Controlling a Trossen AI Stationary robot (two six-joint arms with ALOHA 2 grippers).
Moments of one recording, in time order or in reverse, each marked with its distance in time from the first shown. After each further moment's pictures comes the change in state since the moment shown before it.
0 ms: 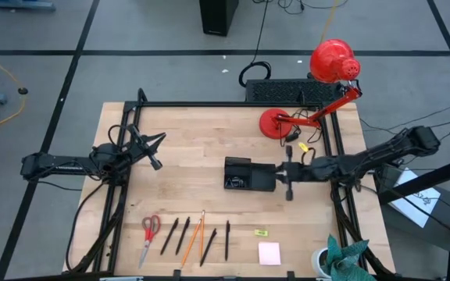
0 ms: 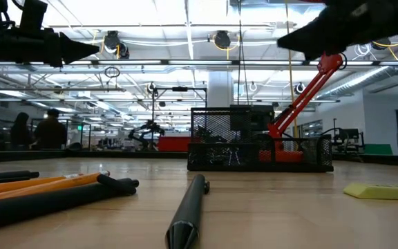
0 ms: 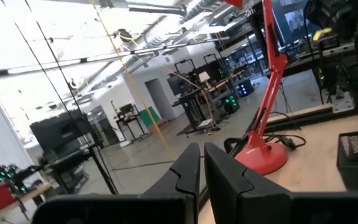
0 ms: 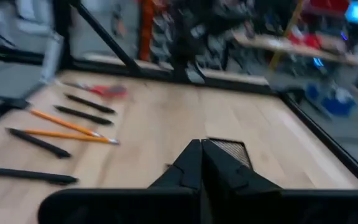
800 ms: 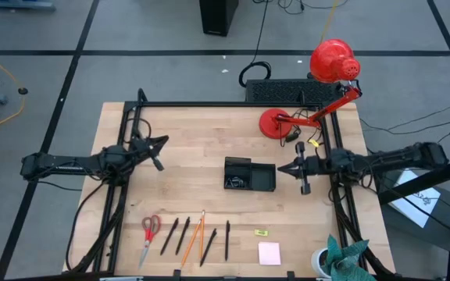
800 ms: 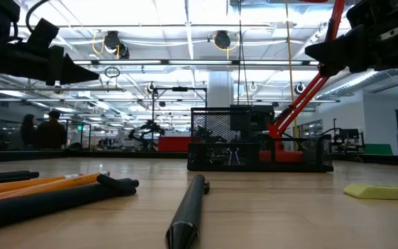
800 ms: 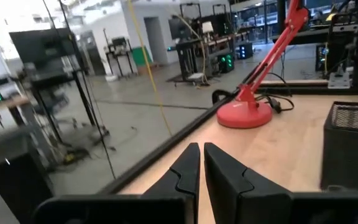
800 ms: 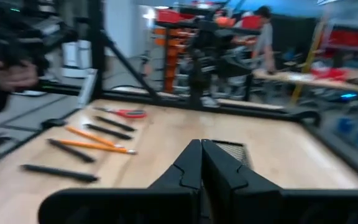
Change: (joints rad) left arm 0.000 0.000 0.000 -0.258 -0.105 -0.386; right arm -0.242 -0.358 -0.262 0.066 -0.377 0.013
